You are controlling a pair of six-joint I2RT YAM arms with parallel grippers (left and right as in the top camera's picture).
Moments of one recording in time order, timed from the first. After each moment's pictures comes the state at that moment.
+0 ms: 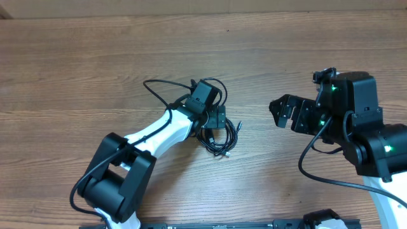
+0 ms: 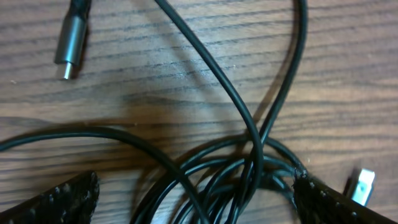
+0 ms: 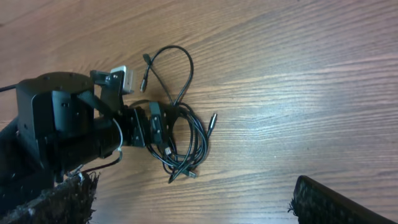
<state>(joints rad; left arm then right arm) -0.57 1.85 1.08 -0.35 -0.03 -0.54 0.22 1.11 1.36 -1.17 -0.18 0.44</state>
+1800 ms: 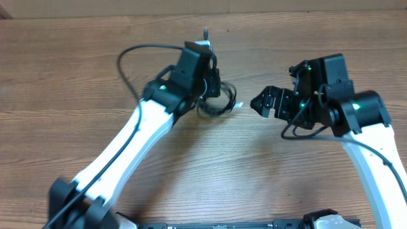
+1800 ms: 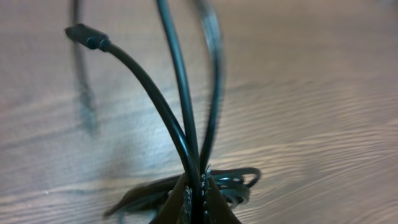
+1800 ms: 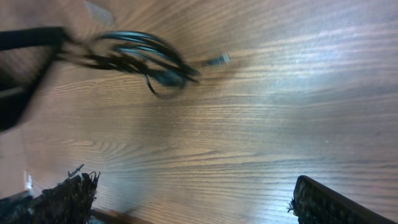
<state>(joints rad) -0.53 1.59 1.40 -0.57 0.03 -0.49 0.22 1.33 1.35 -1.13 -0.38 0.47</state>
